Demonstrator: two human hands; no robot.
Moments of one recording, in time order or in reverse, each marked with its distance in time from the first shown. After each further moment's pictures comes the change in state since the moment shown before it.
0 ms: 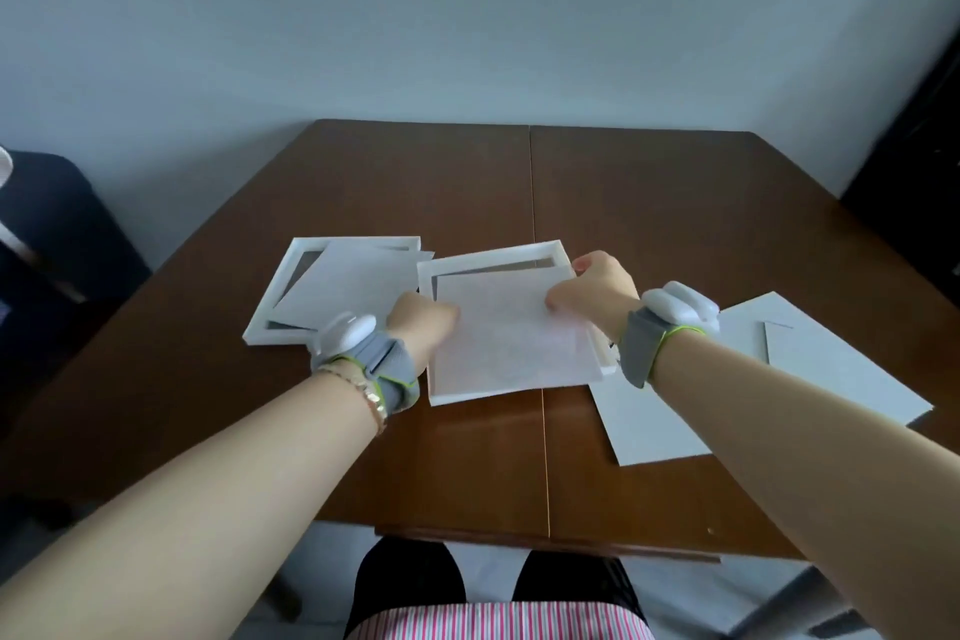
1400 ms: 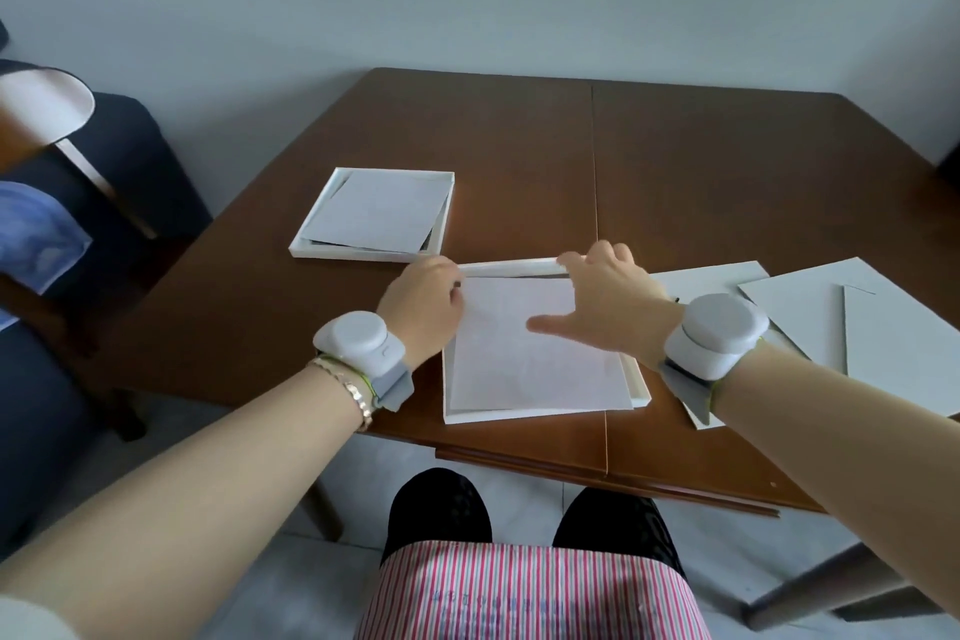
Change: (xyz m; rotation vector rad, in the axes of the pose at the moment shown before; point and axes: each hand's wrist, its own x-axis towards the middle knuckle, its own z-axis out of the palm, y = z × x) left_hand -0.014 -0.071 -0.049 0.627 0.060 0.535; right_hand -0.066 0.001 0.045 -0.831 -0.093 -0.533
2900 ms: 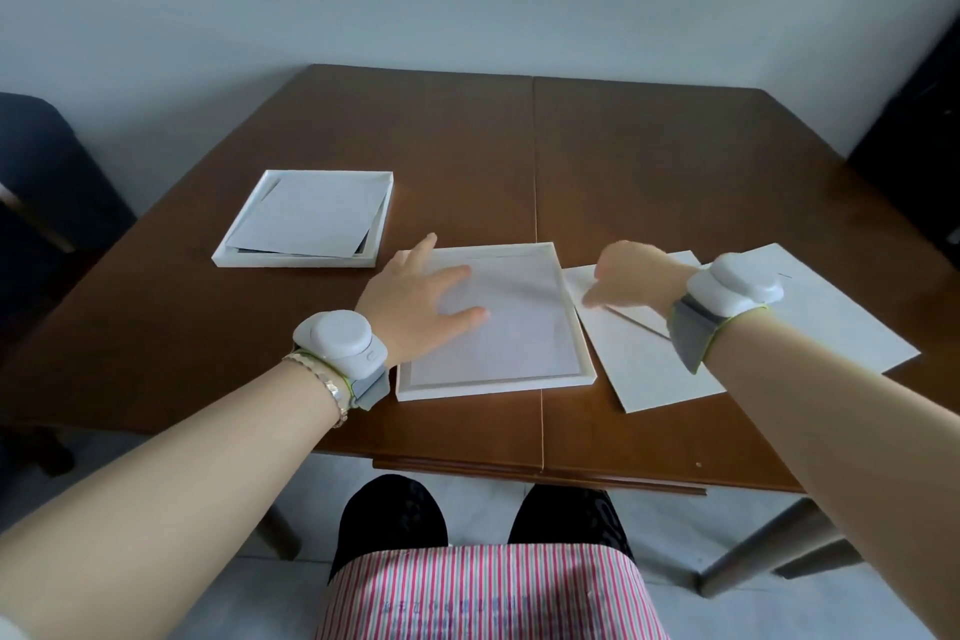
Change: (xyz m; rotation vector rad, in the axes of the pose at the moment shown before) left_hand 0.010 0.033 0.014 0.146 -0.256 0.095; right_hand 0.025 0.091 -0.006 0.096 -0.271 0.294
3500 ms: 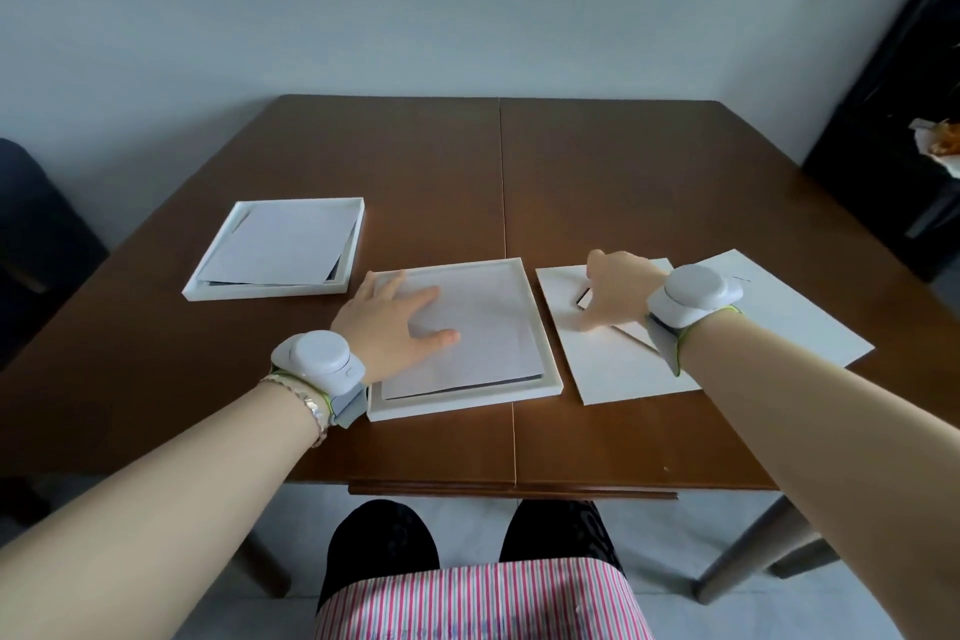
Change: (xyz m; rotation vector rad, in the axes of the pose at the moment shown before) left_hand 0.005 0.004 -0.002 0.089 -0.136 -0.072; right_hand -0.018 0.023 -0.006 -0.073 0.097 -0.049
